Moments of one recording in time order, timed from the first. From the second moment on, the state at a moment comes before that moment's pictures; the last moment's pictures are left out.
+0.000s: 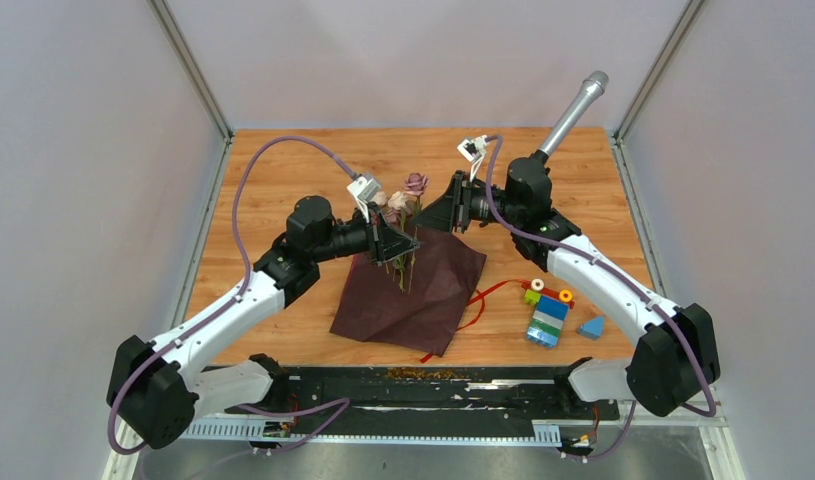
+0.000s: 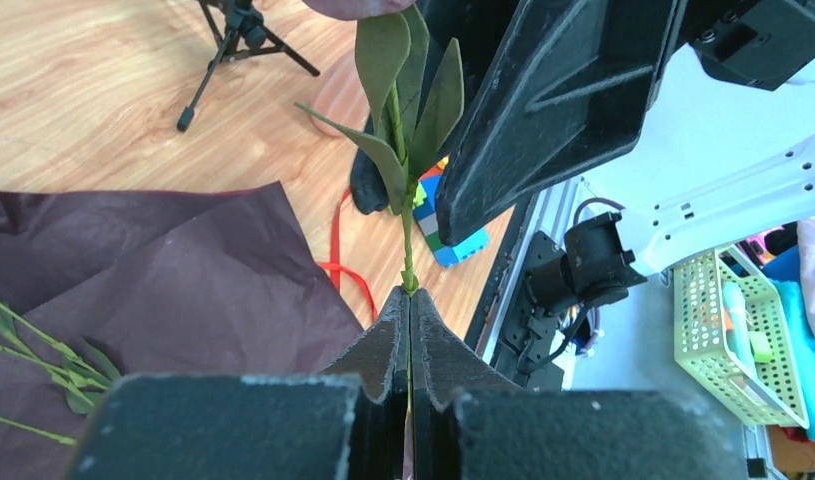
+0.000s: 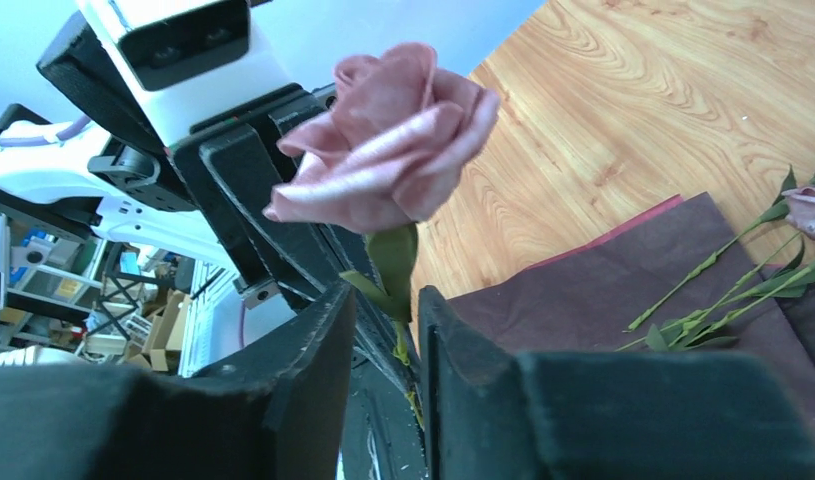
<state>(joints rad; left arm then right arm) -0.61 1.11 0.80 0.17 0.59 -0.47 0.52 1.33 1.04 0.20 -0.82 0.63</state>
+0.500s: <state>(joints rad) -0.61 1.11 0.88 0.02 0.58 -0.39 0.53 1.24 1.04 0.09 -0.69 0.50</state>
